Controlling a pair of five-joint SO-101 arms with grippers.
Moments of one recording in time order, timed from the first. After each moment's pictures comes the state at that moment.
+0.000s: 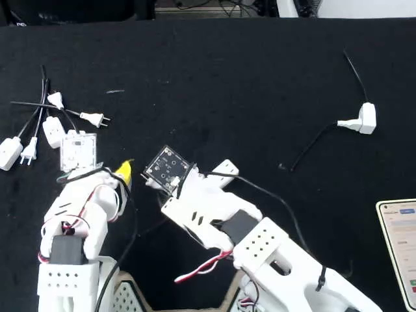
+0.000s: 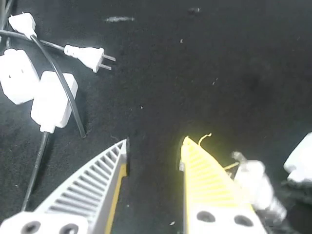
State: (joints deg) left arm -3.2 -88.9 77.1 53.8 1.5; right arm -44.5 -49.8 72.9 29.8 11.5
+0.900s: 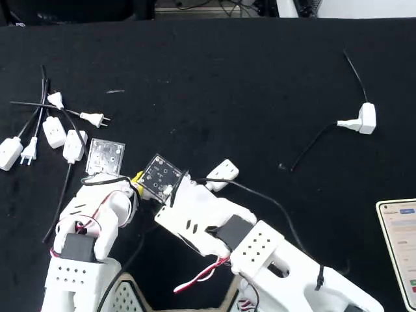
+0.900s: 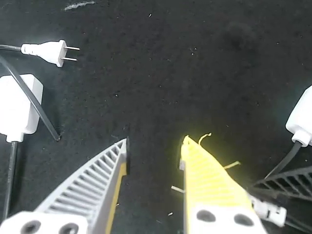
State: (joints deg) left arm 2.5 -88.9 85.8 48.0 -5.7; right arm -48.2 -49.8 72.7 29.6 9.5
